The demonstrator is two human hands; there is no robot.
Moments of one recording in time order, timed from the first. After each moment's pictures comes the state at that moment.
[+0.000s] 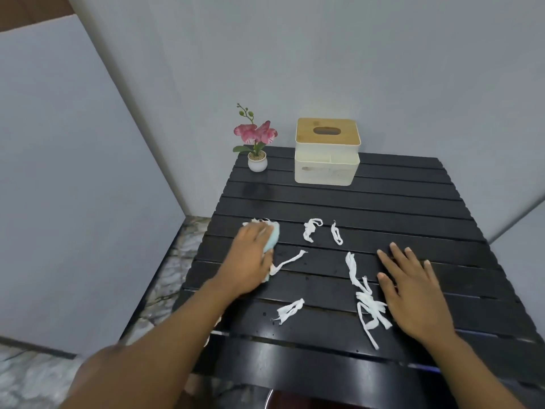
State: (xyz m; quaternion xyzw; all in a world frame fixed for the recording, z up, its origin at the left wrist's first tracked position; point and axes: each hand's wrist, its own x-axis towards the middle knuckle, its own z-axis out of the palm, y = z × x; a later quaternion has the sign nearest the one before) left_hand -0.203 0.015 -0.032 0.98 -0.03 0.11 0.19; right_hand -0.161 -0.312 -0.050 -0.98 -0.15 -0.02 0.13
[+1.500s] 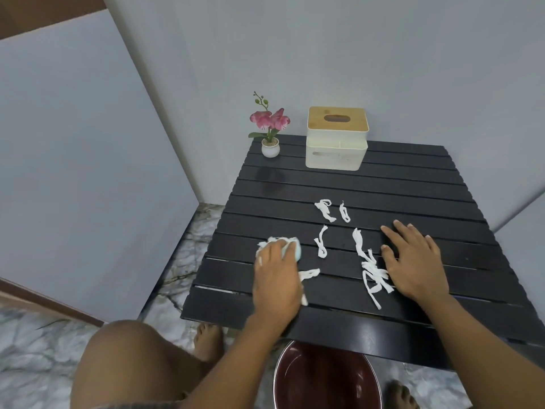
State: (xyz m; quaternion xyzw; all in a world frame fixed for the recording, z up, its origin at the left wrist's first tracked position) left_hand -0.287 -0.067 -0.030 0.97 0.13 0.11 0.19; right_hand -0.163 -0.306 -0.046 -0.98 -0.13 -0.04 0.13
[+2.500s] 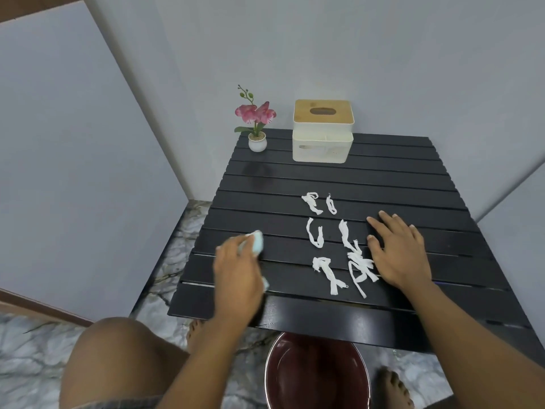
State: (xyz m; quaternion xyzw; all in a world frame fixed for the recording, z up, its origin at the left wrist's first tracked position) left_hand -0.314 -0.039 -0.019 0.94 0.19 0.16 0.22; right_hand -0.163 -0.305 -0.044 -0.98 -0.13 -0.04 0.13
